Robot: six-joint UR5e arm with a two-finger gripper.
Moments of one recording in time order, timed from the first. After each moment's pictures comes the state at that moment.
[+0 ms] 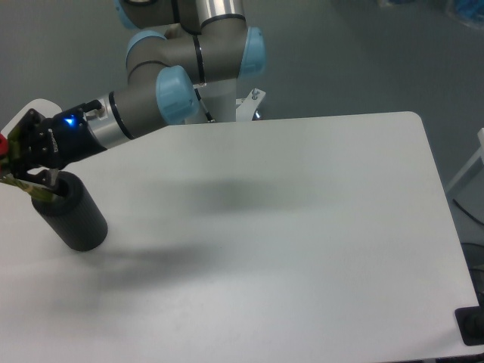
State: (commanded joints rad) arm 2.21 -1.74 -1.94 -0.80 0.28 1.28
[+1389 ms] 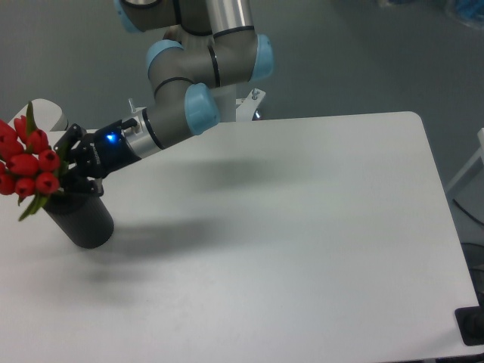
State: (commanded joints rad) arm 2.30 -1.77 -2.06 -0.80 0.32 1.32
